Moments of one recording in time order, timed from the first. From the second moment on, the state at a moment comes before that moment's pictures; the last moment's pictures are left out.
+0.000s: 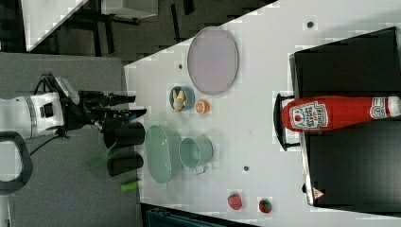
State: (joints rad) arm 0.01 -0.02 -0.01 -1.76 -0.02 0.18 -0.05
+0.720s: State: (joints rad) arm -0.02 -0.36 -0.08 -1.88 -0.02 0.08 -0.05
